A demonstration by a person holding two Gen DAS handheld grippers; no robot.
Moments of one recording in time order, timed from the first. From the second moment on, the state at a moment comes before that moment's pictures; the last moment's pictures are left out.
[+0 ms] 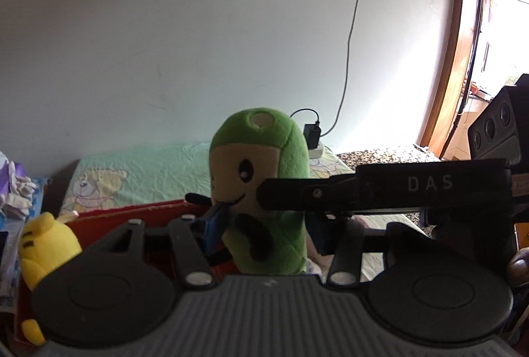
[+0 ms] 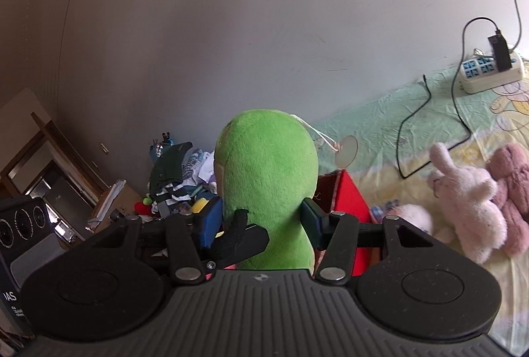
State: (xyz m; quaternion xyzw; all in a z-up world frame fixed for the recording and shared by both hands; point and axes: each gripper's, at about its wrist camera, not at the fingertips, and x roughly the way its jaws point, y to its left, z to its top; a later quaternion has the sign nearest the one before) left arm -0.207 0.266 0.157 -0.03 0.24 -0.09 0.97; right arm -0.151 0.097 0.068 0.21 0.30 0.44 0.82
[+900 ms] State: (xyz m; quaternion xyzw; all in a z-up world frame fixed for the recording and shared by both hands) left arm -0.196 0.393 0.068 -0.10 0.37 -0.01 0.92; right arm -0.119 0.235 -0.020 0.20 0.50 0.42 0.73
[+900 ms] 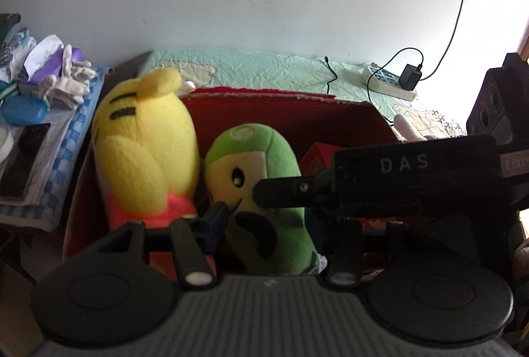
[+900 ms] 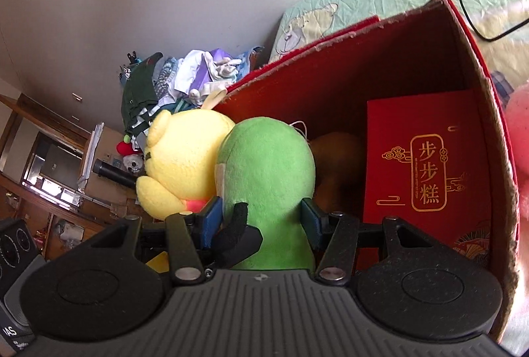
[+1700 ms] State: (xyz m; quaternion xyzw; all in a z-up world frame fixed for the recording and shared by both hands) left arm -0.191 0.390 0.067 -0.07 0.39 0.04 0.92; right arm -0.117 0.209 -0.022 0.23 0.51 0.43 0.70
